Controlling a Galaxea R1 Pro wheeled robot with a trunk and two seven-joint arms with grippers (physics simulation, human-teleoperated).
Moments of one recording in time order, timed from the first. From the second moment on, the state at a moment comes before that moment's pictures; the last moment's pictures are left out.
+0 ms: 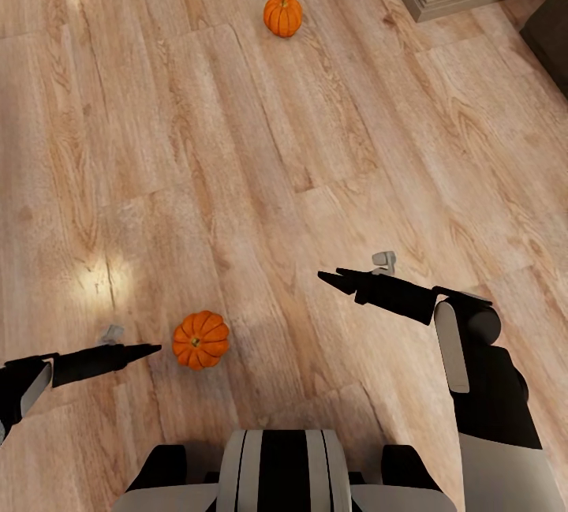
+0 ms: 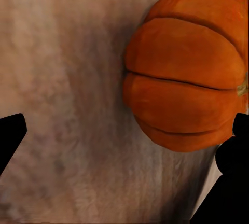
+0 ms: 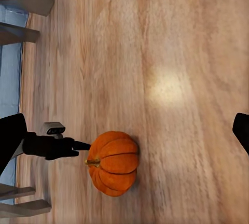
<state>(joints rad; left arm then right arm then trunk) -0.78 0.49 0.03 -0.43 0.22 0.34 -1.27 -0.62 0.00 -0.14 -1.62 -0.22 0.96 0.90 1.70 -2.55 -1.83</state>
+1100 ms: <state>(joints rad) -0.81 0.48 0.03 -0.40 0.23 0.34 -1.26 -0.60 0.00 -0.13 -1.62 -0.22 0.96 0.90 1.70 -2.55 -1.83</state>
